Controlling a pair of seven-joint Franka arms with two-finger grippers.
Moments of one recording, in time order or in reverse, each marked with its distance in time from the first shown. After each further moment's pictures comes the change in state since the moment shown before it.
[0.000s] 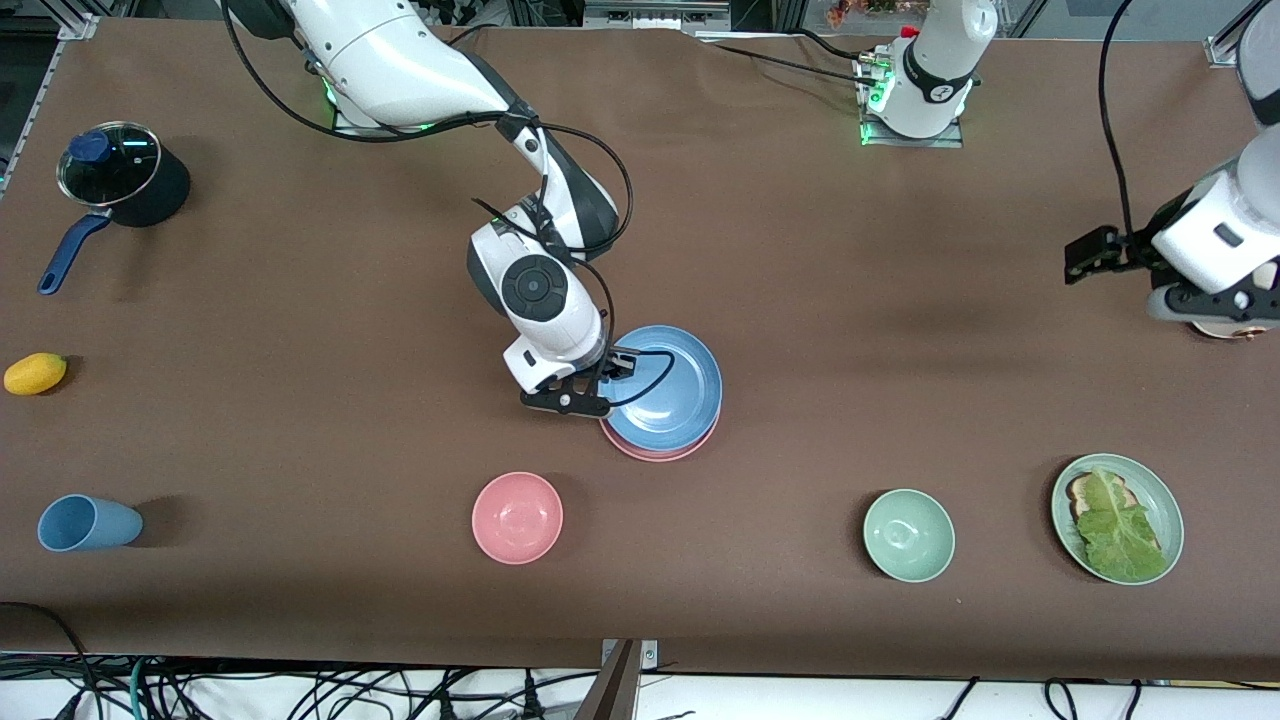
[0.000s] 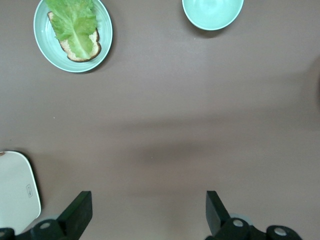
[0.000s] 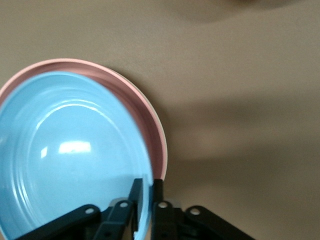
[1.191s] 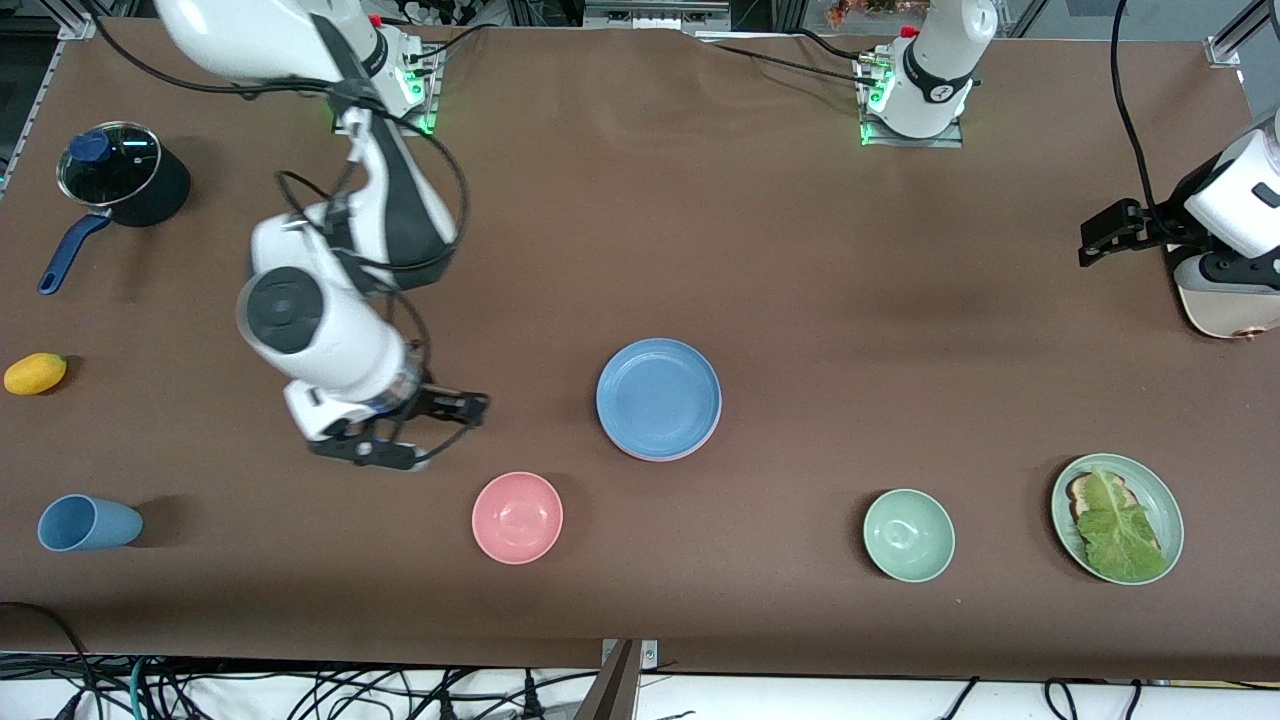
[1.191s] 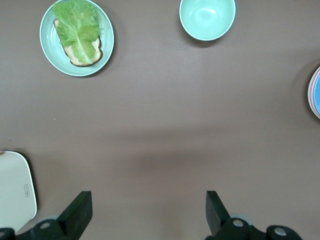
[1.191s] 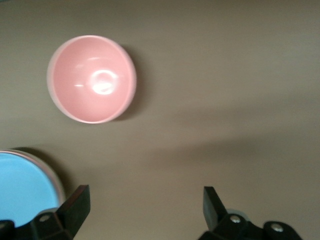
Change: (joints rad) left arm -0.001 -0.028 0.008 0.009 -0.024 0.004 -0.011; right arm -0.209 -0.209 -0.153 0.031 0.002 -0.301 -0.314
